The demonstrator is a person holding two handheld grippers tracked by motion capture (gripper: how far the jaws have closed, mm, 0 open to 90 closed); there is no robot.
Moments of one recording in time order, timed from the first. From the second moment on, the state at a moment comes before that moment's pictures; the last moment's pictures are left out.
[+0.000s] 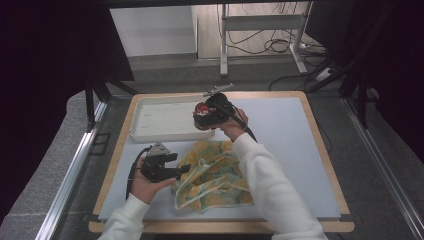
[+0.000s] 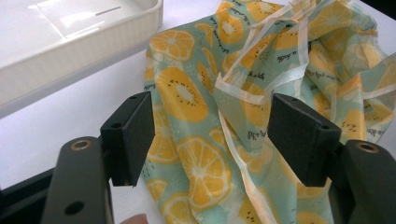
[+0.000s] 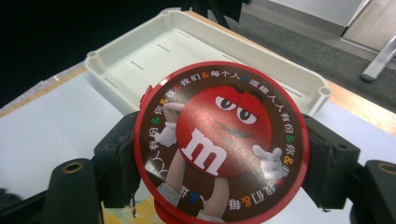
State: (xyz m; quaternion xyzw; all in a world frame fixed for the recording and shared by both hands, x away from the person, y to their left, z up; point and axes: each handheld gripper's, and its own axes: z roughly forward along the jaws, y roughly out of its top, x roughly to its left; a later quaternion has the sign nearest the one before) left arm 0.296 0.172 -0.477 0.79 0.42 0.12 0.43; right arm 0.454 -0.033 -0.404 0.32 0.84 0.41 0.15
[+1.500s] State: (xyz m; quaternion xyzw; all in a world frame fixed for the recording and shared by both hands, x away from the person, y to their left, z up) left arm 0.297 0.168 -0.485 0.80 0.42 0.11 0.42; right arm 0.506 -0.002 -0.465 0.36 0.85 0.36 0.14
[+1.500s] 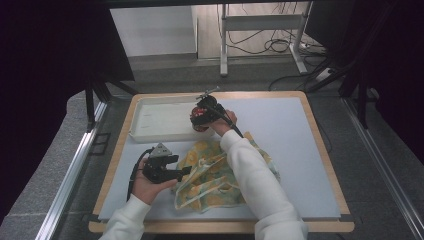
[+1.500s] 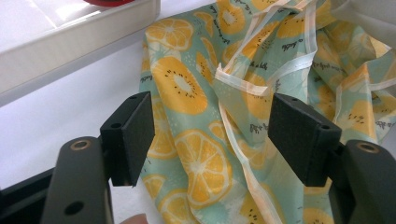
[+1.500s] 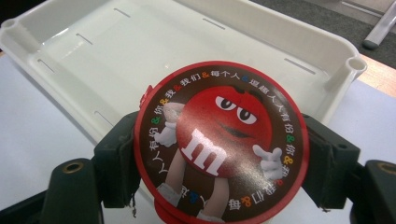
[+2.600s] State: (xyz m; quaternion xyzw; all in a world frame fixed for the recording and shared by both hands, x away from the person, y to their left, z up) left arm 0.298 0.170 -0.482 0.80 0.42 0.11 0.42; right arm 0.507 -0.008 -0.473 0.38 0.84 0.35 0.12
